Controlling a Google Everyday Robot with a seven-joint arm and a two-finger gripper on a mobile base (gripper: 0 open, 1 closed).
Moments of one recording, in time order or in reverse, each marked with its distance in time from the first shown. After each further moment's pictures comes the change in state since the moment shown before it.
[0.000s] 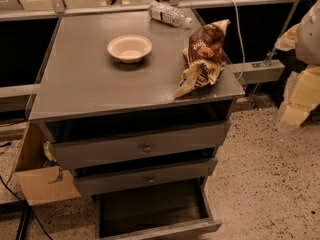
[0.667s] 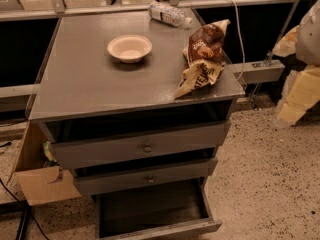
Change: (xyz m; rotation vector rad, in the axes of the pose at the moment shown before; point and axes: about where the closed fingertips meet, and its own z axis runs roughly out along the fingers) arm 0.000 0.000 0.000 0.000 0.000 0.000
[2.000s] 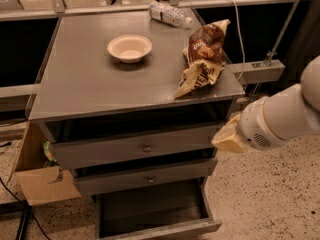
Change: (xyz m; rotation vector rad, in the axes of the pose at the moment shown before) arm -0.033 0.061 0.161 -0.084 -0.311 0.264
